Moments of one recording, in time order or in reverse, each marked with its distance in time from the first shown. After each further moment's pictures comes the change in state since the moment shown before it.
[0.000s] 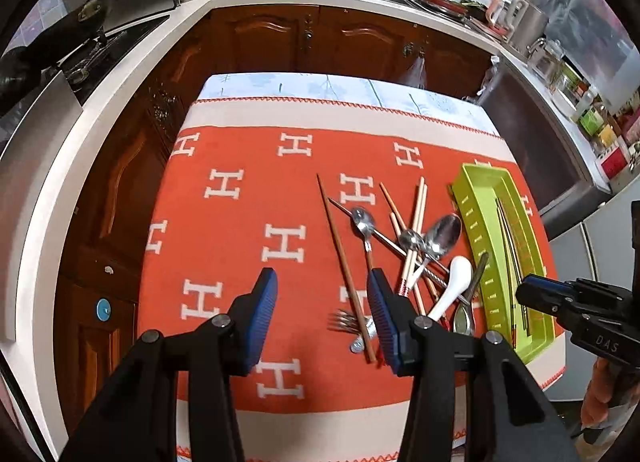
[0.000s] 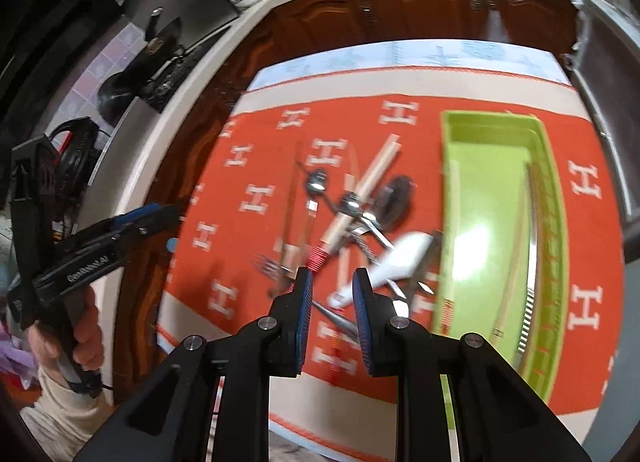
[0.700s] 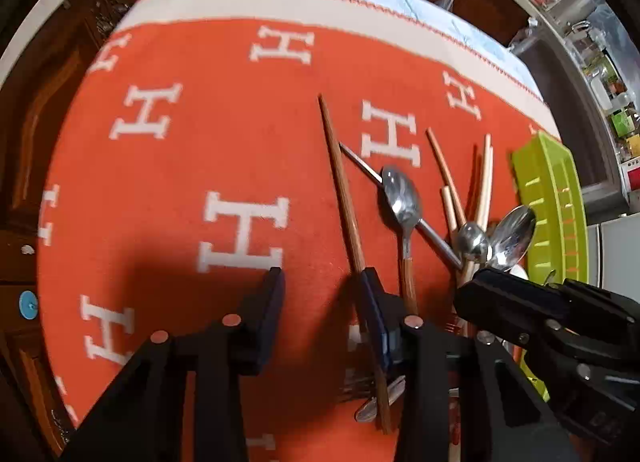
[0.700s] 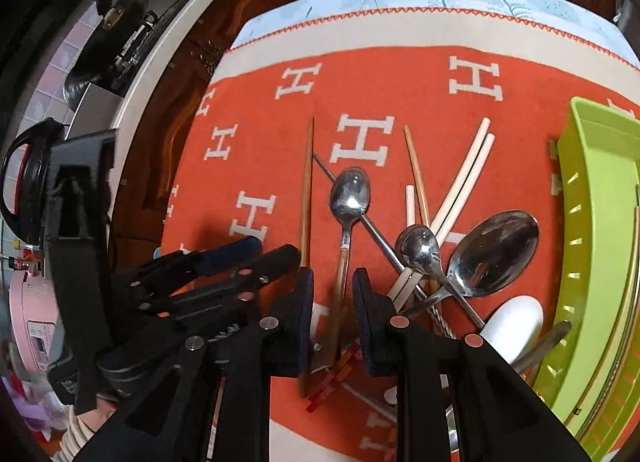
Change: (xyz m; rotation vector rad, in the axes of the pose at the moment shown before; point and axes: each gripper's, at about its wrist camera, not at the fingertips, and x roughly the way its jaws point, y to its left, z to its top) left arm 0.161 0.002 0.011 -0.088 0.262 -0.074; right arm 0.147 0.020 0.070 0.060 0.186 0.008
